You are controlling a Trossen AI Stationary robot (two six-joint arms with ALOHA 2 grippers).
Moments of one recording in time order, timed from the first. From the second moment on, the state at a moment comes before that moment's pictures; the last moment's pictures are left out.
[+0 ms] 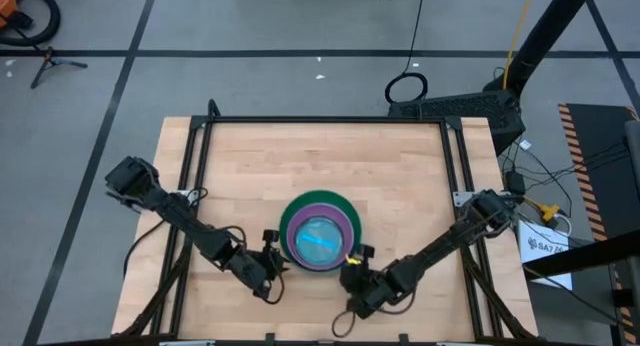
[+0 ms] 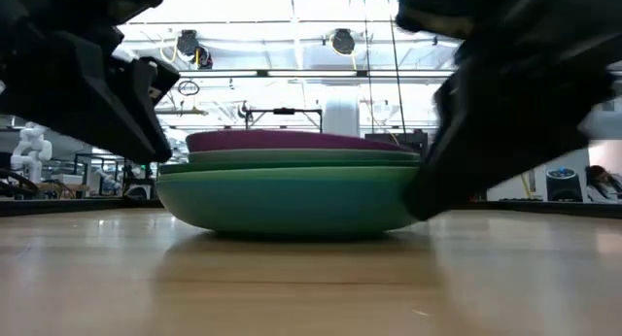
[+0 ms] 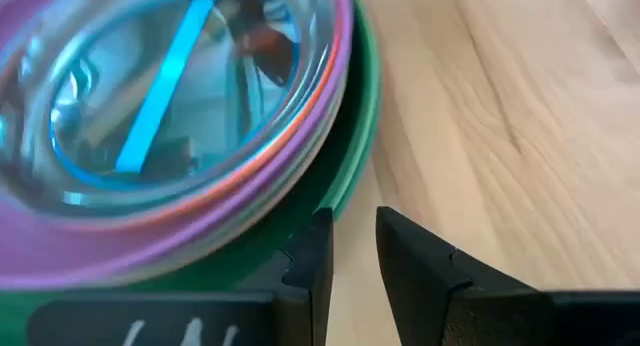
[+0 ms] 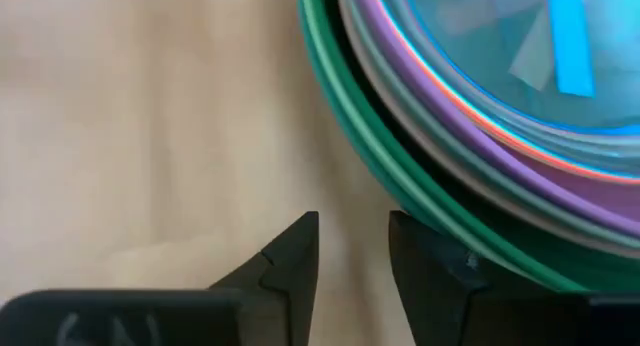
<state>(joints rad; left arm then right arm) -0.62 1.61 0.75 0.00 -0.39 -0.24 0.63 1.96 1.19 -0.35 0.54 0.69</state>
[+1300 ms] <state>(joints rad) -0.07 0.72 0.49 -0.13 -0.11 0.28 0.22 0.90 0.26 0.35 0.44 -0.13</state>
